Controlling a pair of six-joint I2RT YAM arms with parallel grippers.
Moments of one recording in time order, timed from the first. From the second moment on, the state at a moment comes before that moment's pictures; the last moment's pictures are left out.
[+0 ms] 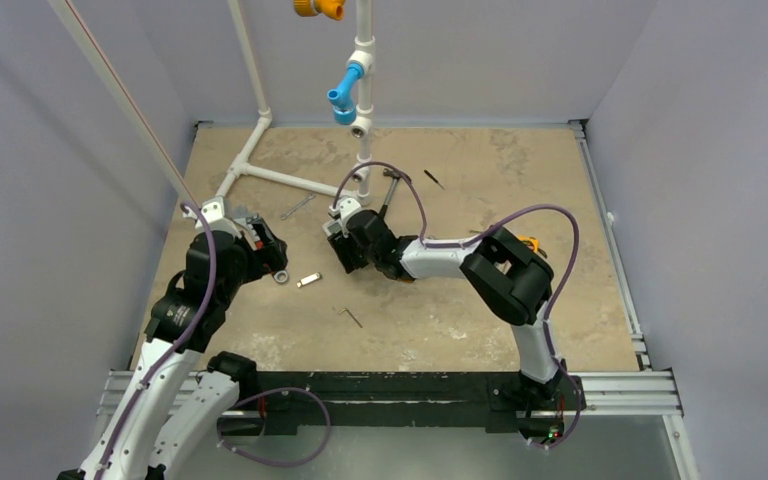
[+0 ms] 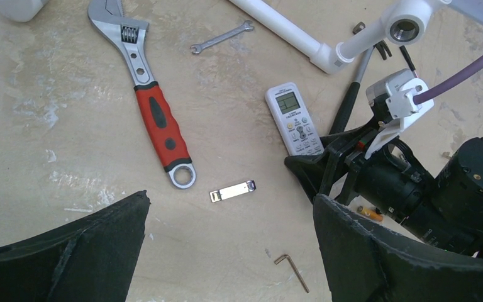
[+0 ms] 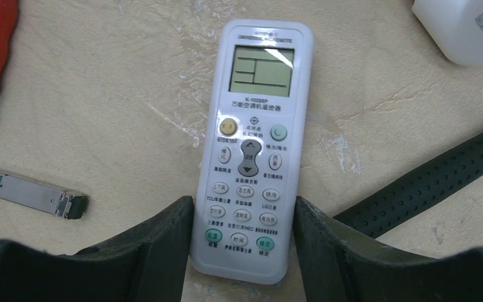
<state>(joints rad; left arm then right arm) -0.31 0.62 0.78 -0.68 -0.24 -0.55 0.91 2.04 1.23 0.16 0.13 0.15</state>
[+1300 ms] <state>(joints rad) -0.37 0.69 0.45 -0.27 0.14 -0.94 0.93 1.41 0.61 0.27 0.03 0.45</state>
